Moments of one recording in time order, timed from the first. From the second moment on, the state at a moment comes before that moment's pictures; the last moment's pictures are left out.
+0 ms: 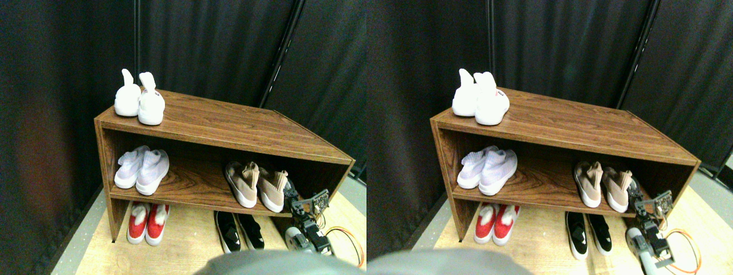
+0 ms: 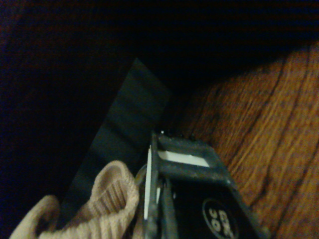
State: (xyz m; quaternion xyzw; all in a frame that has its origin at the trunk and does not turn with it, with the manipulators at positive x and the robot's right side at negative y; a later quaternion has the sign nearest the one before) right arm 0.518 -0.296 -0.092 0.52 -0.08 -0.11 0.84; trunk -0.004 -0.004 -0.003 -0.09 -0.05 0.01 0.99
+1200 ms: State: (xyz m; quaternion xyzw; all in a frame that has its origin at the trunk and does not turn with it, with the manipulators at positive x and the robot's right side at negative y) right arm 0.516 -0.278 -0.094 0.55 -0.07 -0.11 0.83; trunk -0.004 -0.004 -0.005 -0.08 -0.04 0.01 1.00
